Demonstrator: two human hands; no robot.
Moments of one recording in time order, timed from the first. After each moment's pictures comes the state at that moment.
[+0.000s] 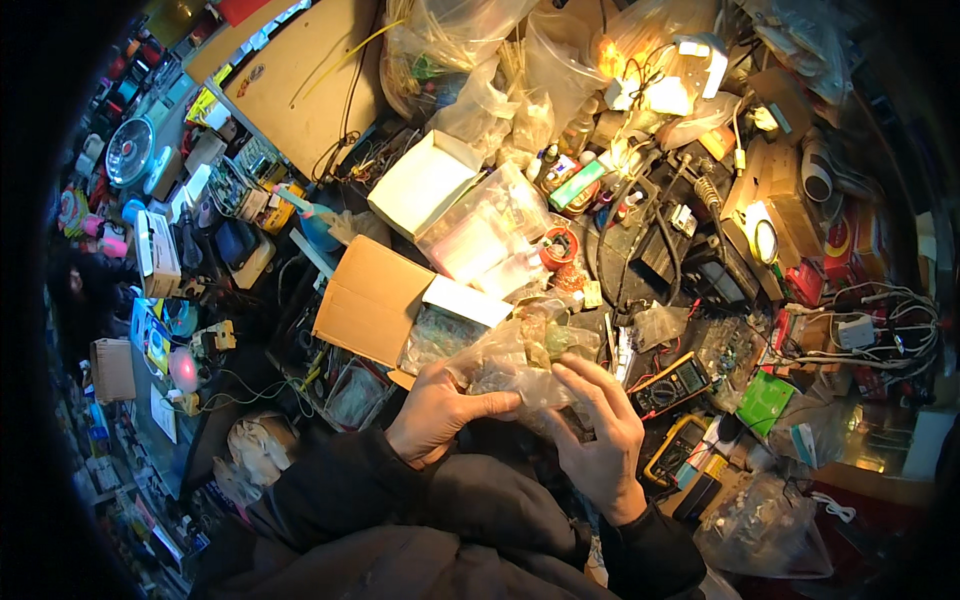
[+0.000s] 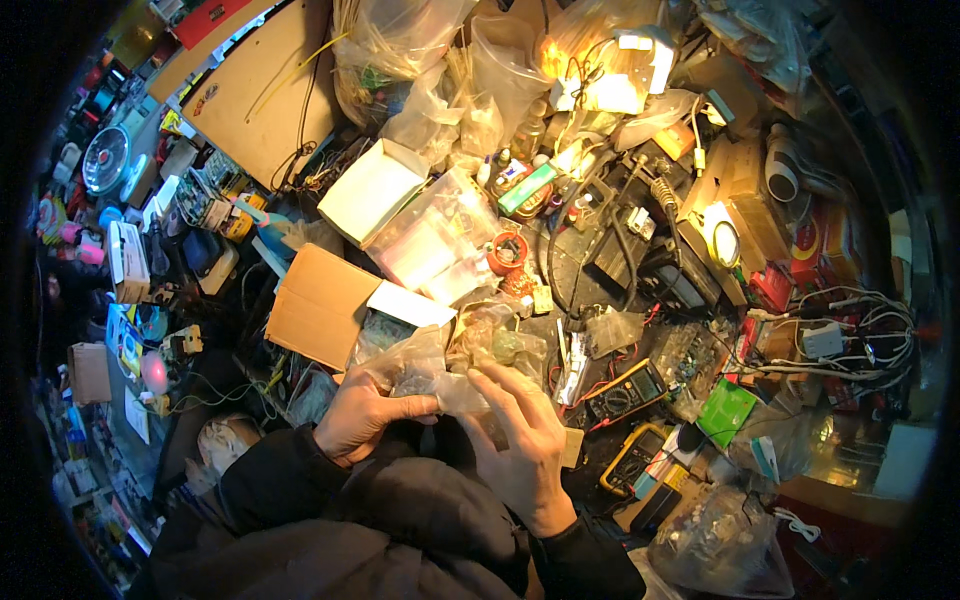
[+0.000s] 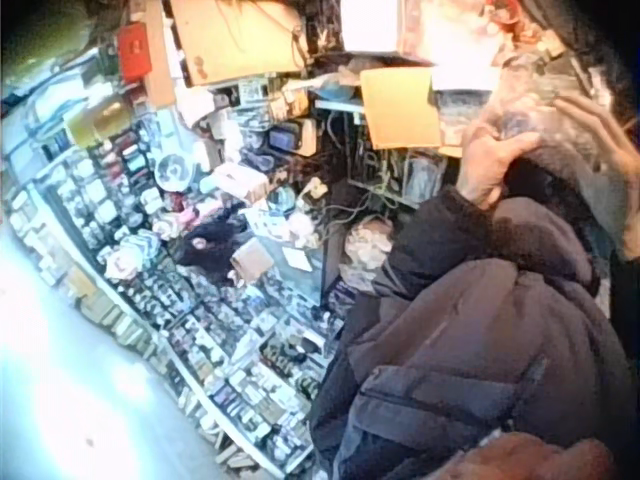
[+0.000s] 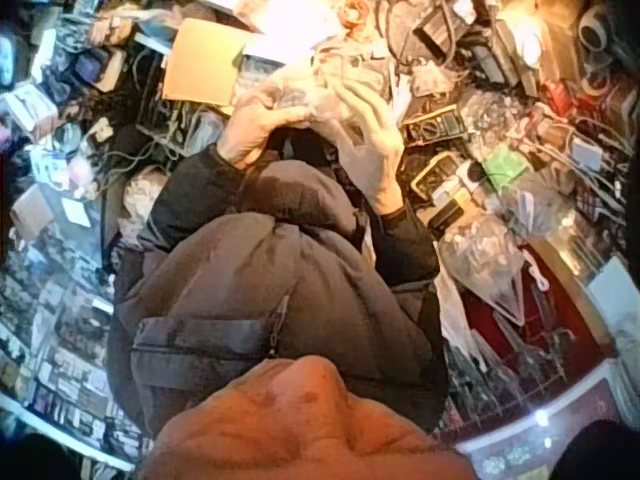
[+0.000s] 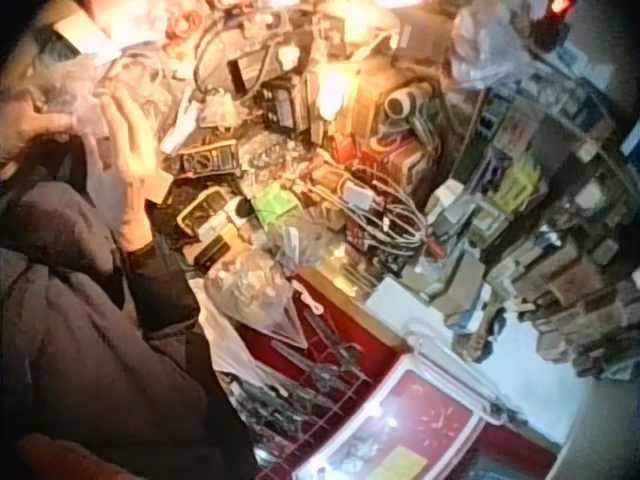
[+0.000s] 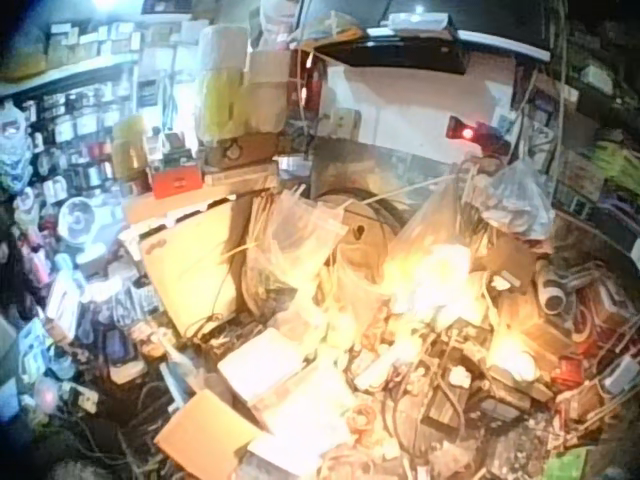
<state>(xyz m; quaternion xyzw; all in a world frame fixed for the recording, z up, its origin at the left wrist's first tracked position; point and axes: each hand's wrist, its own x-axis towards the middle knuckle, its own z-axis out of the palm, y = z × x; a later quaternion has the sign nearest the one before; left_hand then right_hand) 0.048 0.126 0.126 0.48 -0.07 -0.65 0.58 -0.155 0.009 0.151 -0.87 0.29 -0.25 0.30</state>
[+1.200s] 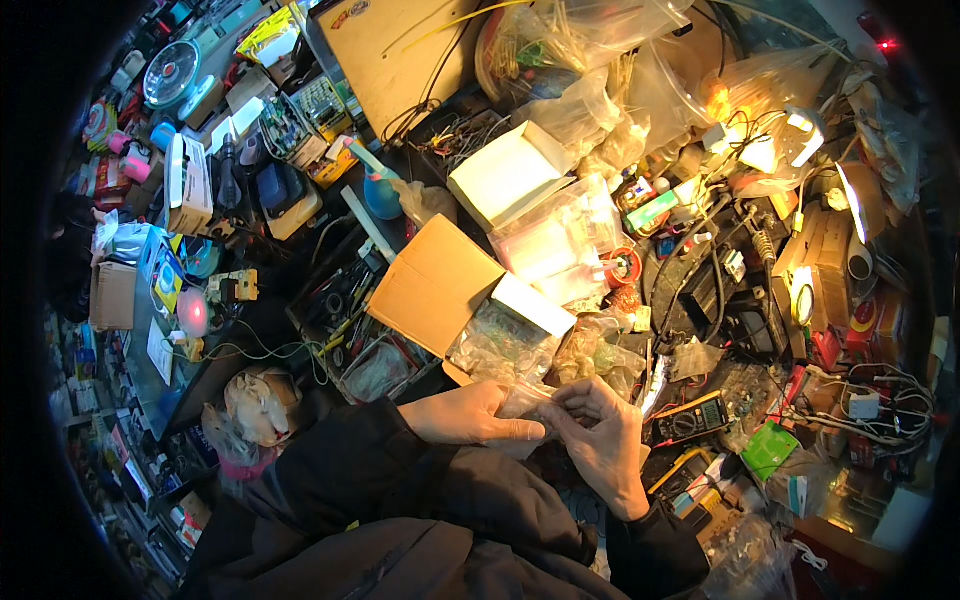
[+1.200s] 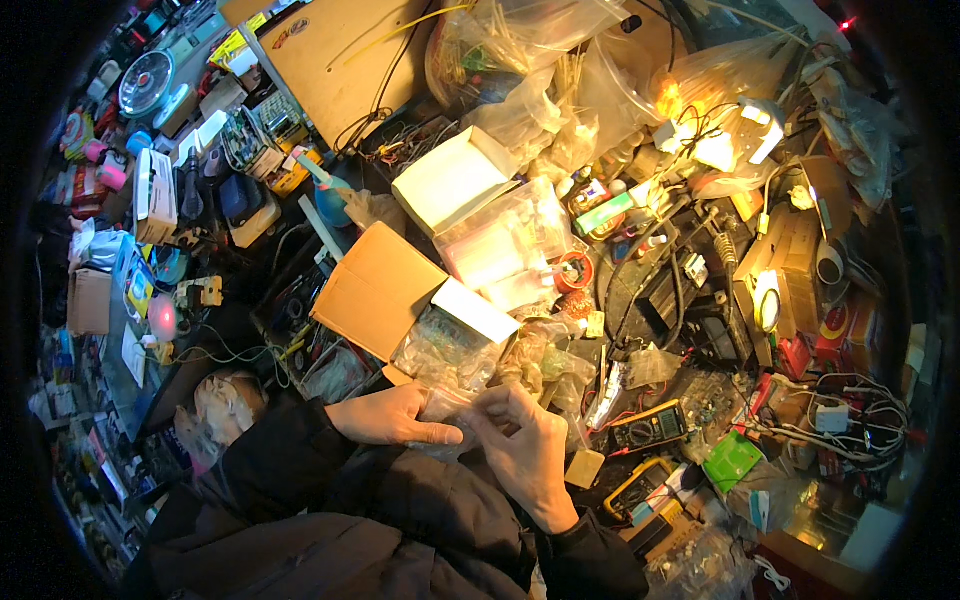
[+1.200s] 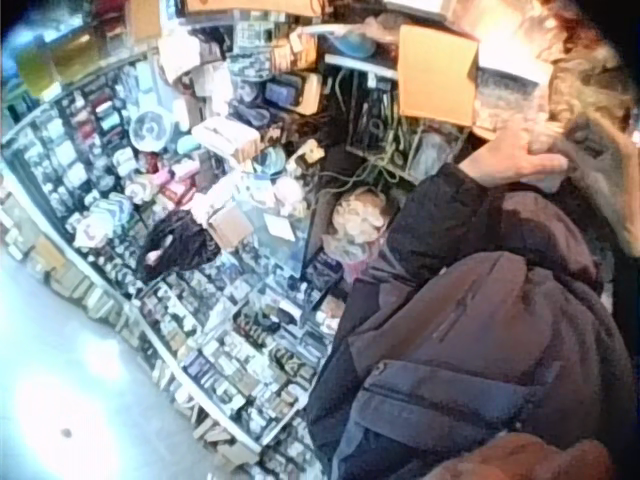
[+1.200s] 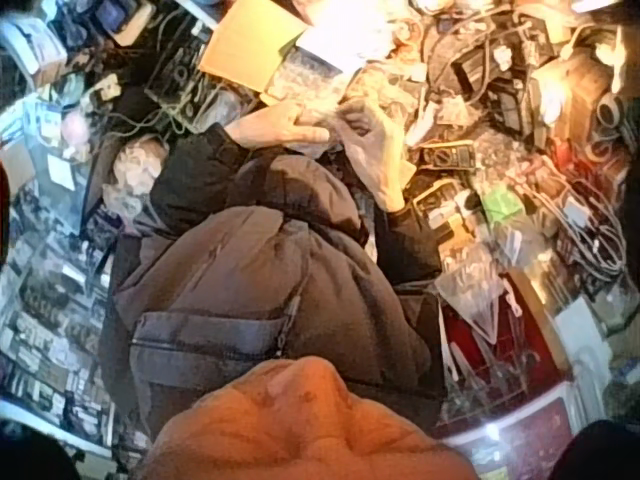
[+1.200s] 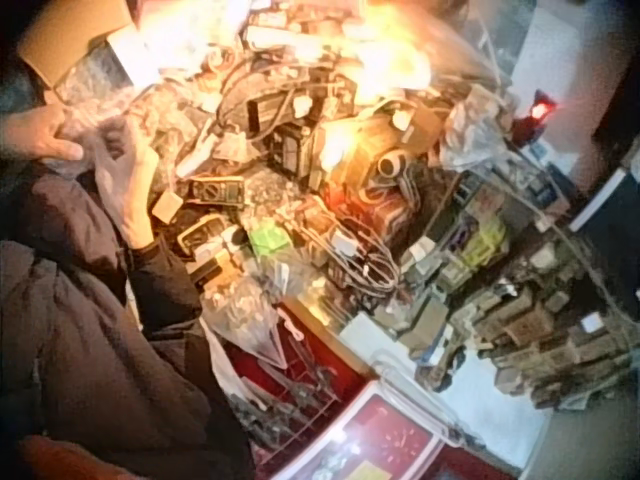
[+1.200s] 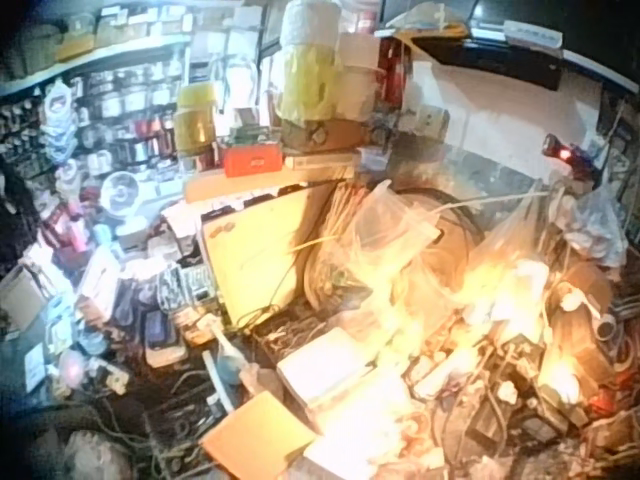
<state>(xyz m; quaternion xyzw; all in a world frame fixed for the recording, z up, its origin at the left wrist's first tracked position) 0.117 0.171 0.064 0.51 -0.40 -0.69 0.34 -0.081 0.035 0.132 -0.73 0.39 -0.08 0.55</state>
